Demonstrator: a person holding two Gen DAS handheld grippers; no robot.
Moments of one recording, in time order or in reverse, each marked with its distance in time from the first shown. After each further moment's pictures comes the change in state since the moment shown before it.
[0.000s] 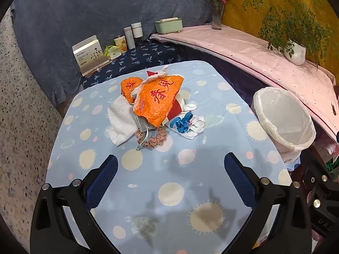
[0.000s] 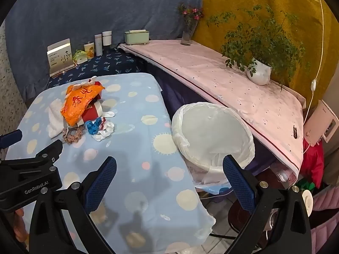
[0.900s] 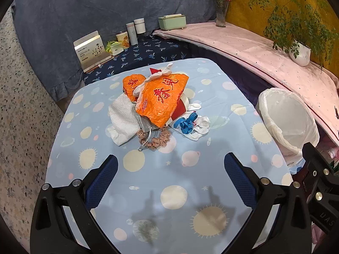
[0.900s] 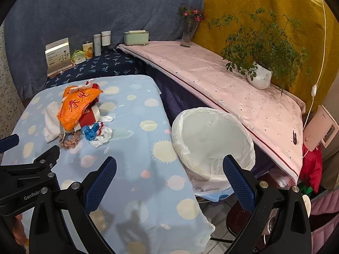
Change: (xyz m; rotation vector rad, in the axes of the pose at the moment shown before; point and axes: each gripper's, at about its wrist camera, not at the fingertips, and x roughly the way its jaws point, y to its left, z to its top) left arm 0.008 0.004 0.008 -0.026 0.035 0.013; right arm 0.012 0.007 0.017 -0.011 0.008 -0.011
